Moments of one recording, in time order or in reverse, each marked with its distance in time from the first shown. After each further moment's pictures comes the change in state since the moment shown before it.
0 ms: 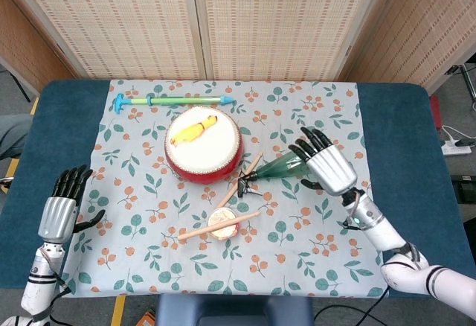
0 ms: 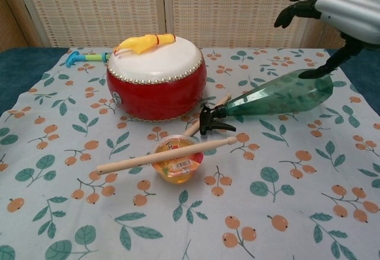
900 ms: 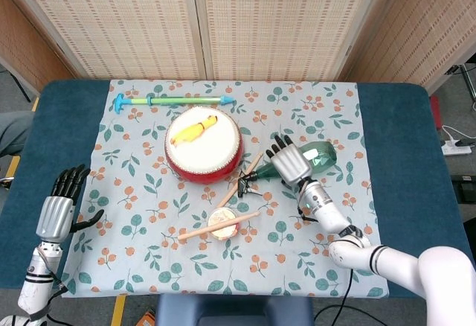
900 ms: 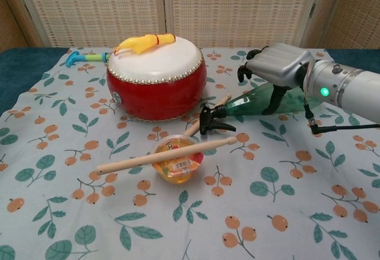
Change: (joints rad) left arm -0.003 0.002 0.003 0.024 0.007 -0.002 -0.086; right arm 0.208 -0.253 0.035 0.165 0.430 -0.361 -0.444
